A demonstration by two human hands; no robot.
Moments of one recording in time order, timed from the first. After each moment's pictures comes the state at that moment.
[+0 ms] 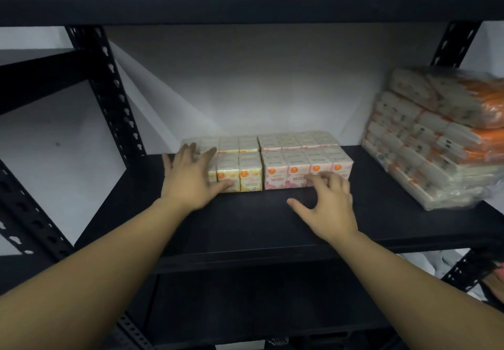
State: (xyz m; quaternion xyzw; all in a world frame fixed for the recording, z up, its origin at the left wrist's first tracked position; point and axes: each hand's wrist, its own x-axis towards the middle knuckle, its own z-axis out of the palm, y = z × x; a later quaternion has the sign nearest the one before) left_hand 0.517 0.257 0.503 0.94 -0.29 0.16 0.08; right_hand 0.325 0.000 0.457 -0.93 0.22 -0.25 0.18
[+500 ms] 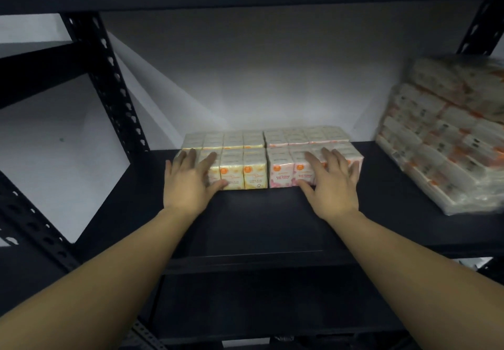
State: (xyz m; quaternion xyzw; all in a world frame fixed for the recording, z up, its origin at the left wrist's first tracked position) left_hand 0.527 0.256 0.472 0.94 -0.26 0.20 0.11; right_hand 0.378 -0.031 0.455 -0.95 0.20 -0.25 0.06
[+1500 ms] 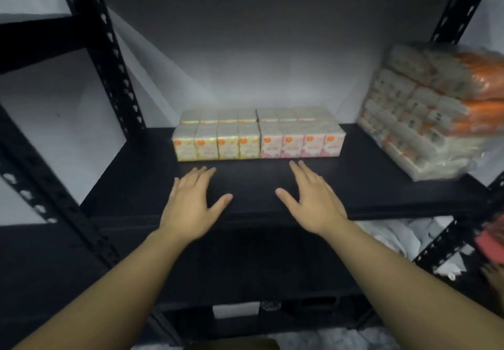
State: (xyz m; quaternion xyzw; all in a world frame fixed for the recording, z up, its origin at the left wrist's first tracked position) left_hand 0.408 0.296 0.447 0.91 -0.31 0.09 0.25; right_hand 0.288 0.037 0.446 -0.97 0.15 -0.13 0.16
